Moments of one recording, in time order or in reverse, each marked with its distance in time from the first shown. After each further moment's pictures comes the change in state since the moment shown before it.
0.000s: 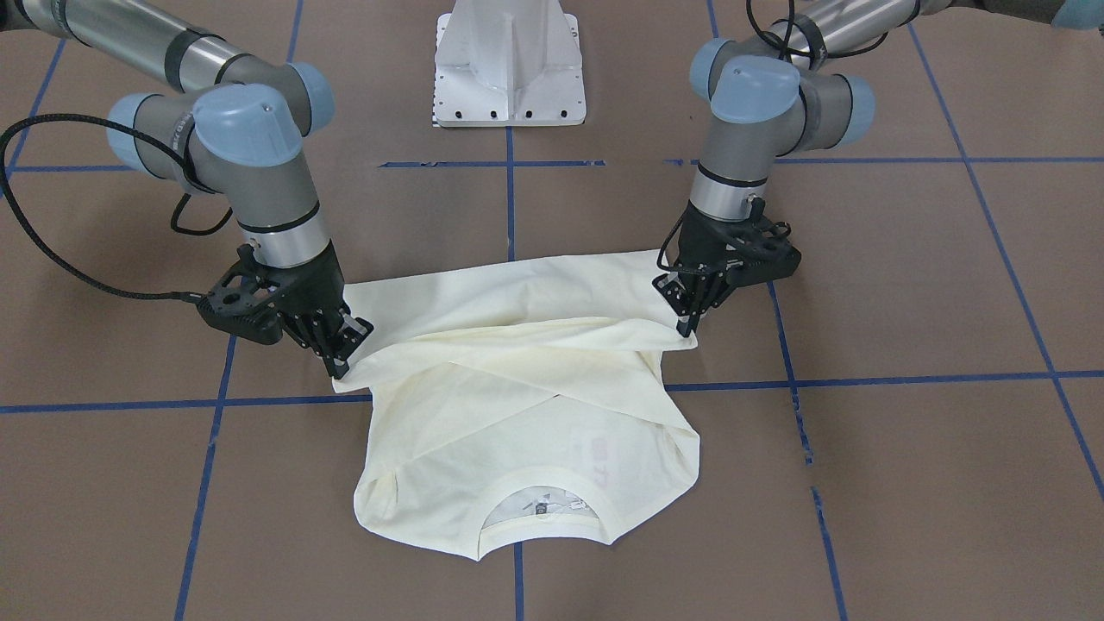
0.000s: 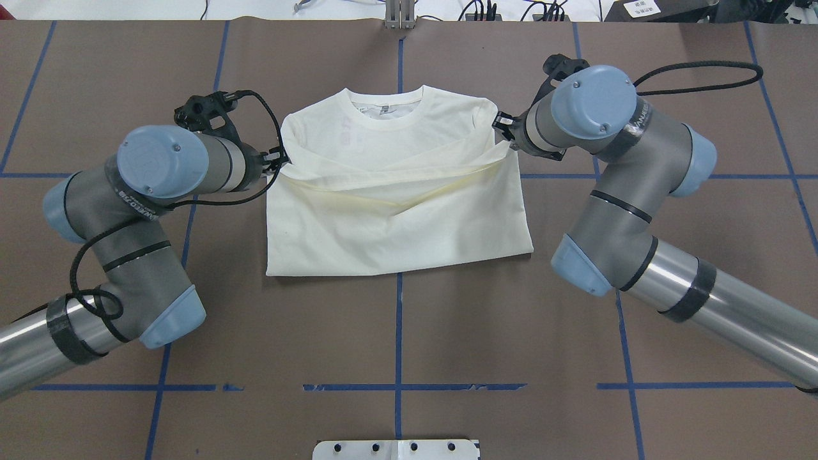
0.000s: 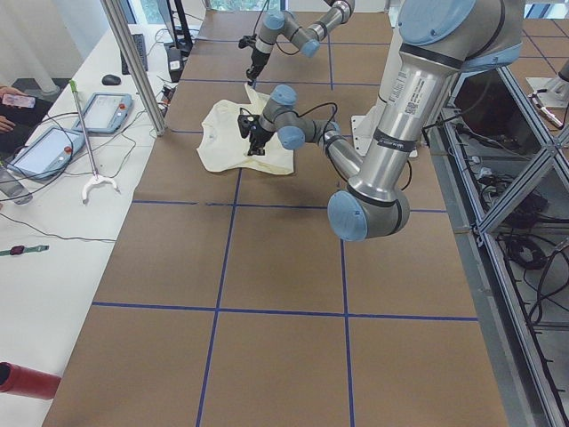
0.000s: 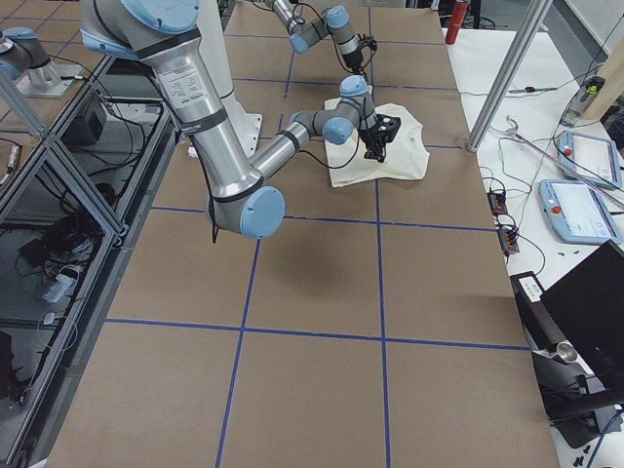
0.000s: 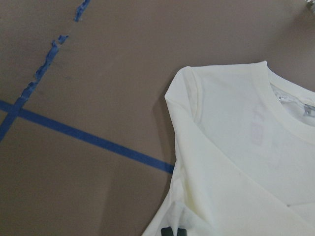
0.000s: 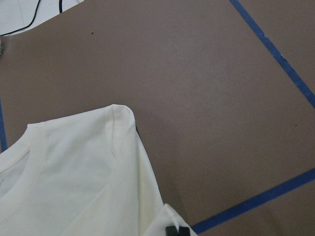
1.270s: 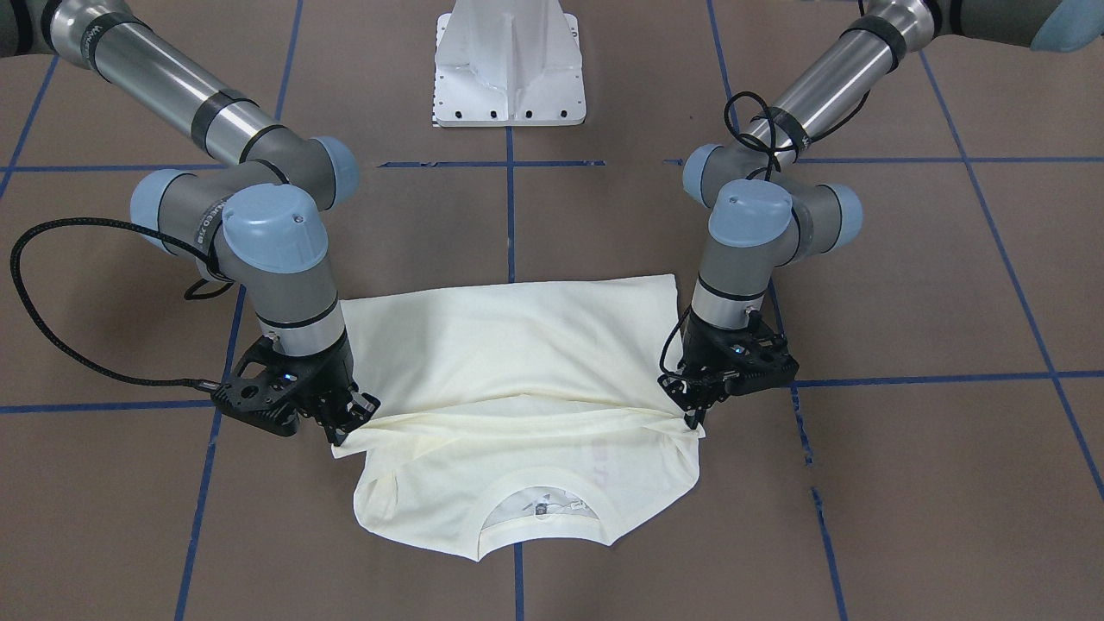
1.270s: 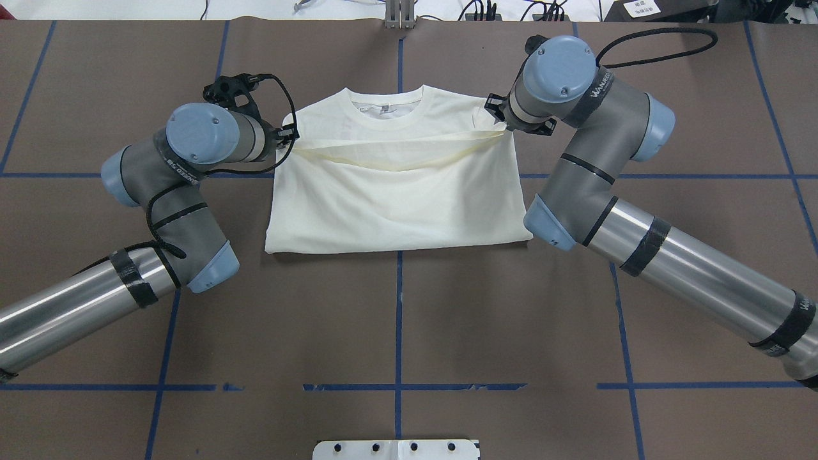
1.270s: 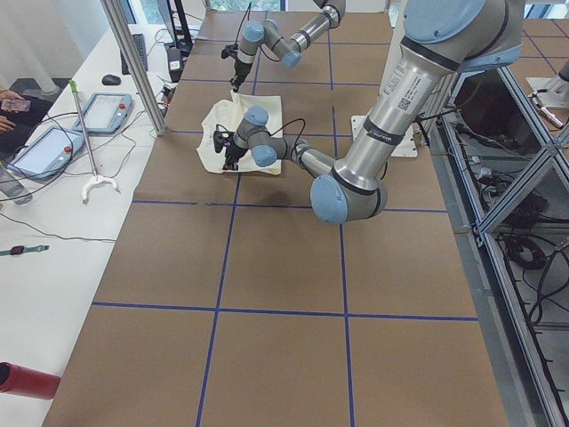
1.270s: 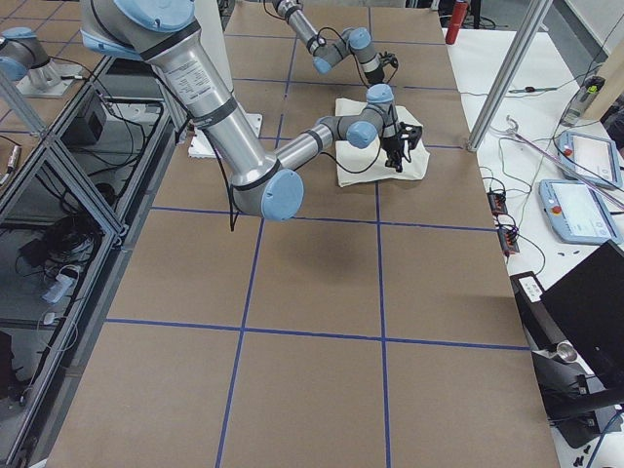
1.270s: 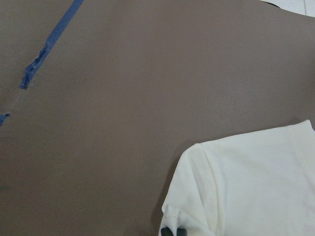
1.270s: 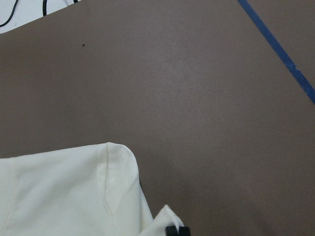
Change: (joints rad) left arm -0.042 -0.140 0.372 -0.233 0.003 0.073; right arm 0.039 0.116 -0.248 0.069 0.017 -0.090
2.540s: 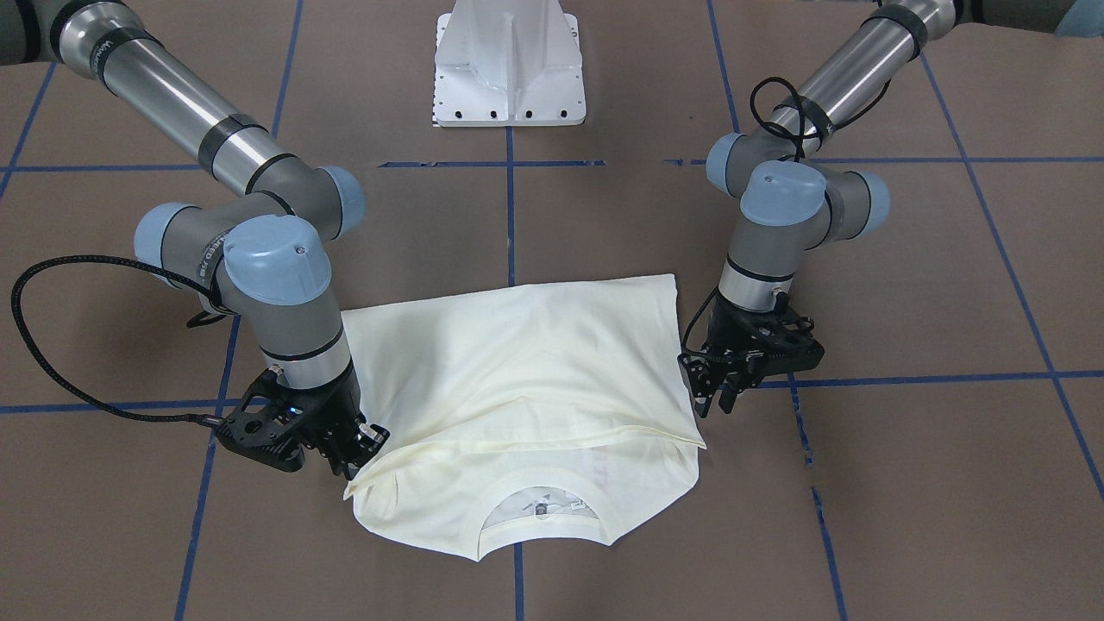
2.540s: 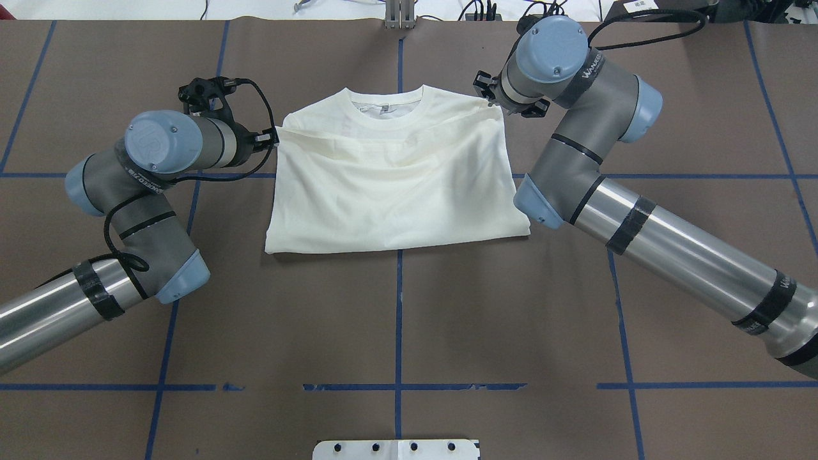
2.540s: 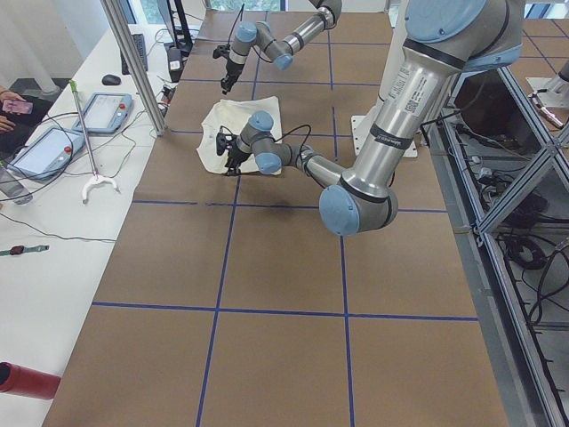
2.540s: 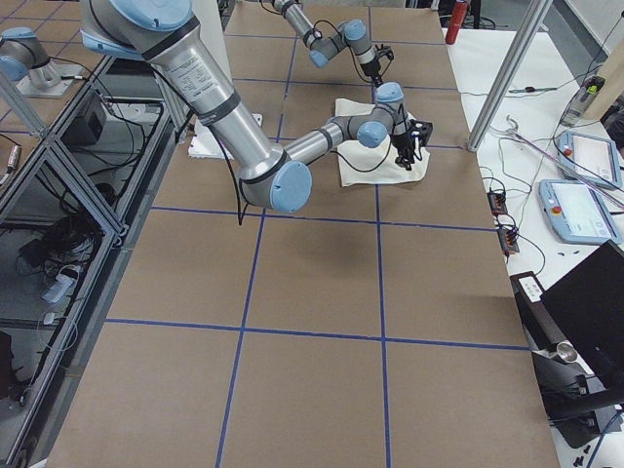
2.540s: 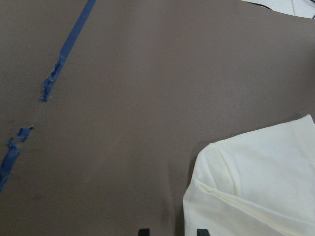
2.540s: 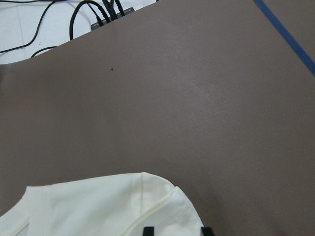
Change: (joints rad) left arm -0.012 0.102 -0.107 -0.039 -0.007 0.084; right arm 0.027 0.059 -0.077 0.067 0.013 0.006
